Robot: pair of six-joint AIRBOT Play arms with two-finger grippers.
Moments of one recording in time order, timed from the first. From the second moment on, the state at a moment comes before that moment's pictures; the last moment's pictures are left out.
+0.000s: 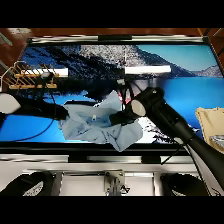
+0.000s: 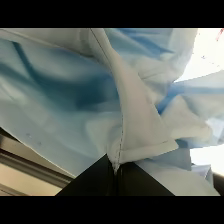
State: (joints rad) left arm -0.27 -0.96 0.98 1.26 -1.19 -1.46; right arm 0.72 -1.26 1.25 -1.49 1.28 1.92
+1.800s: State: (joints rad) left arm -0.14 -1.10 0.96 1.24 -1.14 -1.49; right arm 0.52 -1.30 1.22 -1.28 1.31 1.75
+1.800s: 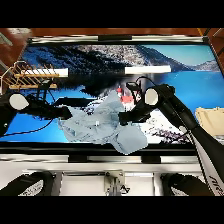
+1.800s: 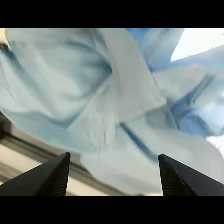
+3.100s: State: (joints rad) left arm -0.15 -1.07 1.76 1.23 -1.43 -1.41; right arm 0.54 -1.31 1.97 -1.57 1.43 1.69
